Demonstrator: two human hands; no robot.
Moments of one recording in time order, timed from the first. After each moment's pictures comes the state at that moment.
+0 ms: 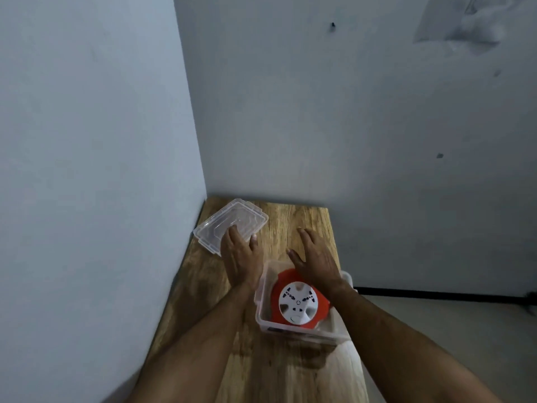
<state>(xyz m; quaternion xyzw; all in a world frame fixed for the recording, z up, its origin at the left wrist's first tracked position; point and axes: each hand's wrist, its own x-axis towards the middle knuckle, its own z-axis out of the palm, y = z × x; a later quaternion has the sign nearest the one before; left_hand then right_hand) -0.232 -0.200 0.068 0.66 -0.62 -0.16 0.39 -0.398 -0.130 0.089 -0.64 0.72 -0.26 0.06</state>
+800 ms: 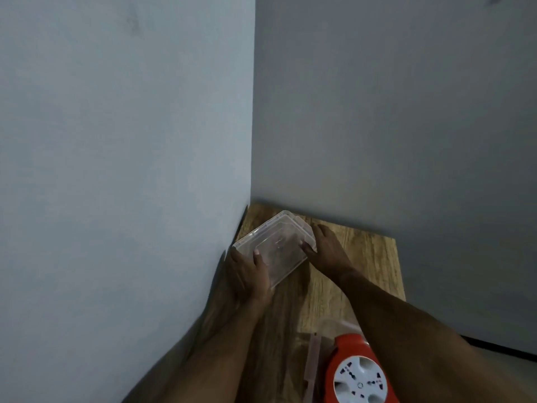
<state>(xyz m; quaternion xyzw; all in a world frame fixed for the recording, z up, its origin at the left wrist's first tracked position) -0.177 -0.331 -0.007 0.77 -0.45 -0.25 0.38 -0.369 -0.345 0.042 -0.68 0.69 -0.19 0.15</state>
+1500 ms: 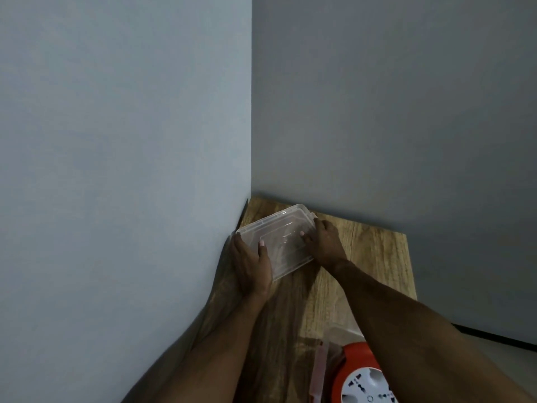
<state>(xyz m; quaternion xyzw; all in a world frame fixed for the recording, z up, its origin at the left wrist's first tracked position) -0.186 -0.360 -0.019 0.71 -0.46 -0.31 0.44 -0.372 -0.386 -0.002 -0.60 0.74 -0.20 0.23</state>
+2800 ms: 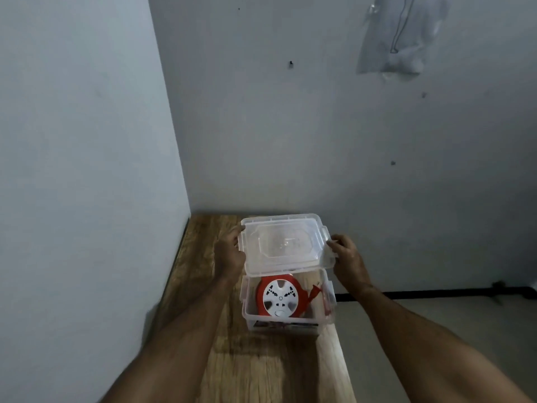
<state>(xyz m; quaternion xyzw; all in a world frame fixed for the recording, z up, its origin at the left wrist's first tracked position) -0.204 -0.158 0.144 0.45 -0.69 -0.39 0.41 -0.486 -0.040 0.112 -0.53 0.79 -0.30 0.04</state>
